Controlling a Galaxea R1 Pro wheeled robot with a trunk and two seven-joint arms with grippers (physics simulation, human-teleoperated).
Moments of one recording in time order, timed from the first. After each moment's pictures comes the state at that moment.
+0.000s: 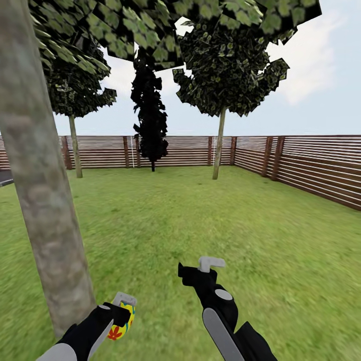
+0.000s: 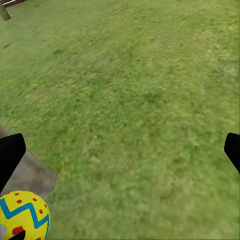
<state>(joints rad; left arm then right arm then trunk) -0.54 0.07 -0.31 -0.46 0.05 0.35 0.01 -0.30 0.08 0.56 -1.54 -0.60 0.49 -0.64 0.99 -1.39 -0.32</state>
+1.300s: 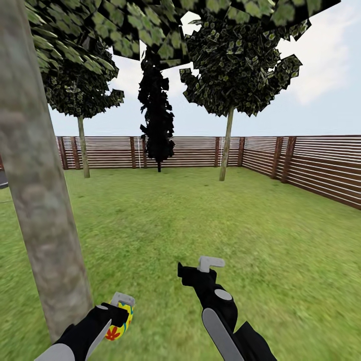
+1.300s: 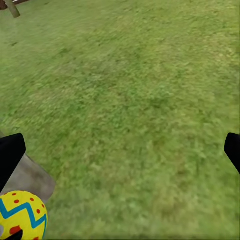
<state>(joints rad) -0.54 0.08 -0.30 -0.46 0.05 0.35 0.01 -0.30 0.08 0.57 -1.54 -0.60 0.49 -0.64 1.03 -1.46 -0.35</state>
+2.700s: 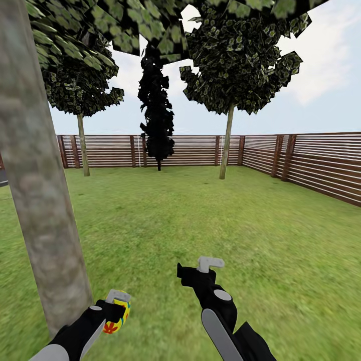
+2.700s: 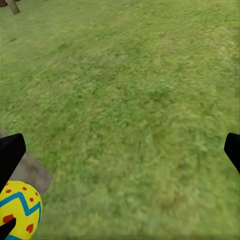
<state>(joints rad) -0.54 0.11 -0.28 -0.45 0.06 0.25 0.00 -0.30 0.08 0.57 -1.54 -0.60 0.49 -0.64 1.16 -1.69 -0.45</state>
